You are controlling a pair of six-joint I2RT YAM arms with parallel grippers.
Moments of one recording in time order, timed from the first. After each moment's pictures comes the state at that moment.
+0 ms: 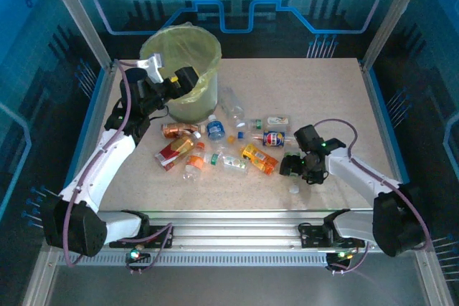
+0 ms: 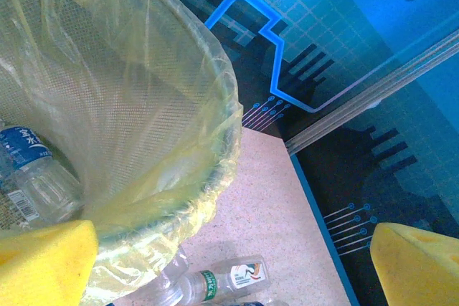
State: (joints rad) left arm -0.18 1.24 1.10 -0.07 0.32 -0.69; right arm 0.36 1.25 0.70 -0.84 -0.08 0.61
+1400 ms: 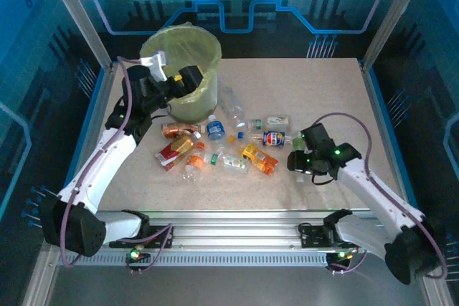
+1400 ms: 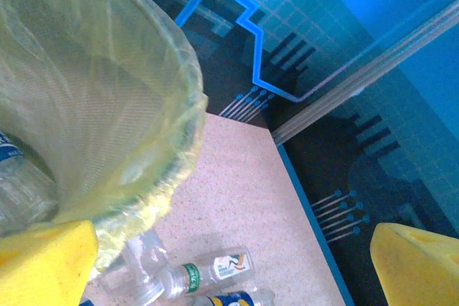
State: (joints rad) left arm -0.24 1.24 1.14 -0.12 0.32 -0.67; right arm 0.41 0.97 0.78 -0.87 -0.02 0.51
